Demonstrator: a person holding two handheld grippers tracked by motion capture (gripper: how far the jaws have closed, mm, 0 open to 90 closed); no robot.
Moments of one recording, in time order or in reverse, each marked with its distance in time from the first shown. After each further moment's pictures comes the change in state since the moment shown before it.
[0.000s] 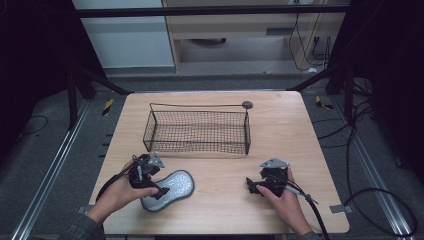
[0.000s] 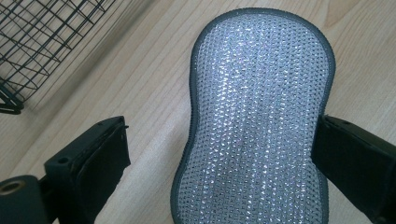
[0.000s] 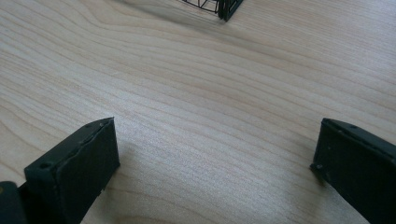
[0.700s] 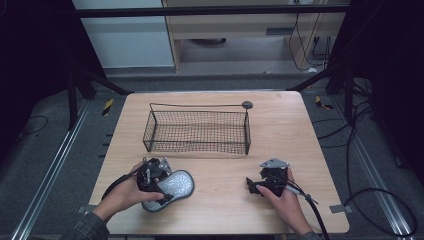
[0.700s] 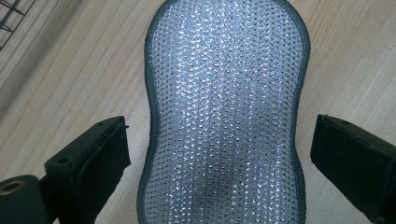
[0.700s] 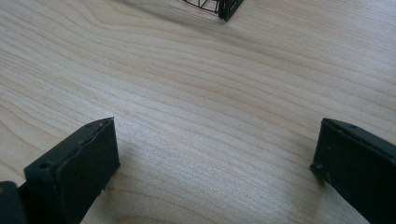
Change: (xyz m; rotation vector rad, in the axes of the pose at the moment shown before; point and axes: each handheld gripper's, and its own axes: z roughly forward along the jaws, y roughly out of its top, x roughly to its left) left arm -0.013 0.008 0.017 0.102 -0.070 0.065; right arm 0.000 0.000 0.000 0.000 0.001 -0.001
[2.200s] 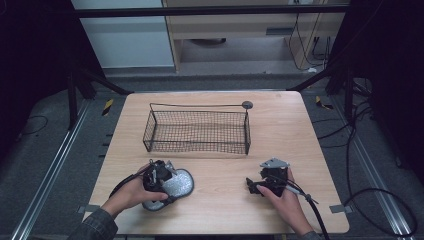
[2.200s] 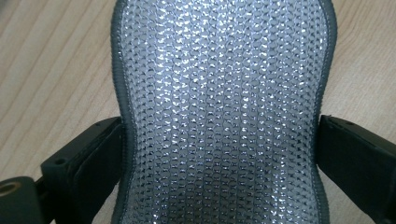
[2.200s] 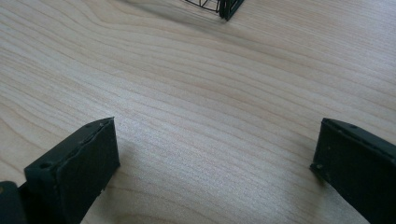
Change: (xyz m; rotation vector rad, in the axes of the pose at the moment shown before) left arm 0.008 0.001 0.031 0.047 -0.052 -0.020; right arm 0.000 0.000 0.000 0.002 0.004 -0.004
